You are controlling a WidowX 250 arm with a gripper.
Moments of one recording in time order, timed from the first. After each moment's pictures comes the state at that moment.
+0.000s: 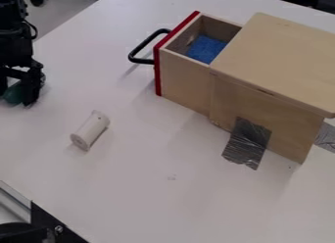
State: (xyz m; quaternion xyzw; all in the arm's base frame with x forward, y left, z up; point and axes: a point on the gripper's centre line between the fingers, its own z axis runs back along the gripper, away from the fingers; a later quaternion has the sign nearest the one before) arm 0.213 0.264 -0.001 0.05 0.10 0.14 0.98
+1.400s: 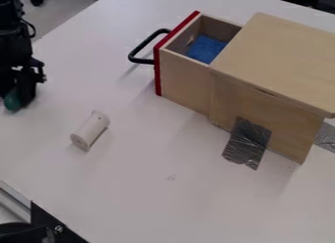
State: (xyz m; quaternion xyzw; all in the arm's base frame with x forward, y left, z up) arm 0.207 0.254 0.008 0.02 0.10 0.17 0.98
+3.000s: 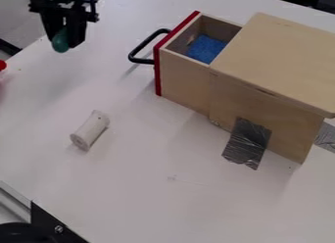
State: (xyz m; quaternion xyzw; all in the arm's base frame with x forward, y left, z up) arm 0.281 0.184 0.082 0.01 0.08 0.12 0.99
